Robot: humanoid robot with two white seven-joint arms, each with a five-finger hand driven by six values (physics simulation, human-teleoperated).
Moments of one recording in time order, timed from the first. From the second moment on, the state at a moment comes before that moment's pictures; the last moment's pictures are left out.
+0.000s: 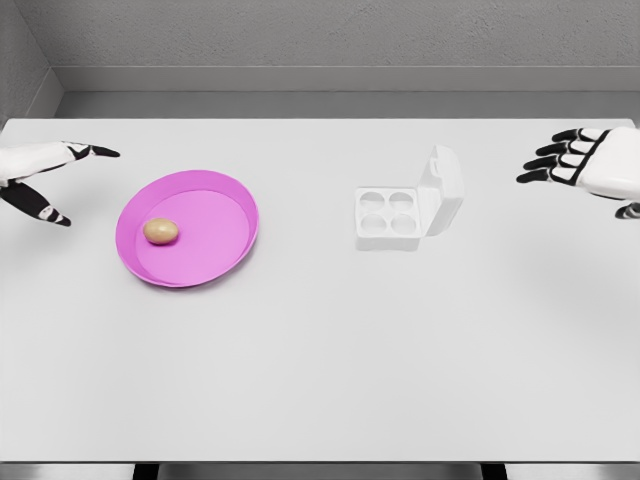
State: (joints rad) left arm -0.73 0.83 -0.56 -0.94 -0.16 -0.61 -0.61; right arm -0.42 -1.16 0.25 -1.76 0.35 -0.61 0.61
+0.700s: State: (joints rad) left arm -0.73 0.72 -0.64 -1.04 -0.21 -0.61 -0.61; right arm -0.44 -1.16 0.28 -1.73 0.35 -0.61 0.61
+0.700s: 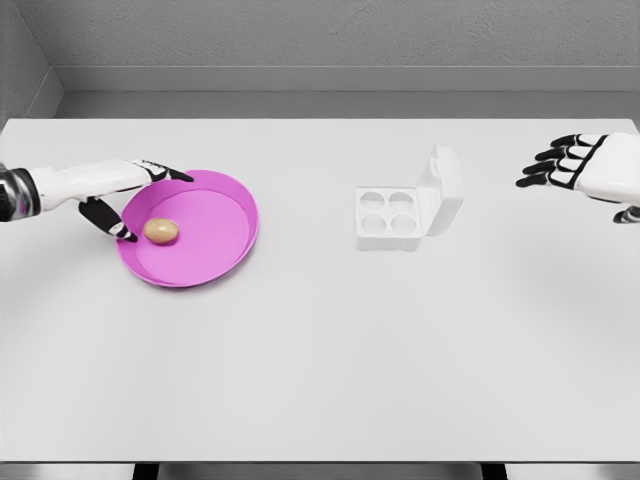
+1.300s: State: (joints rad) left arm -0.69 0.71 -0.64 -1.07 -0.22 -0.61 -0.61; right arm -0.44 -1.15 0.29 -1.73 0.34 -0.61 0.61
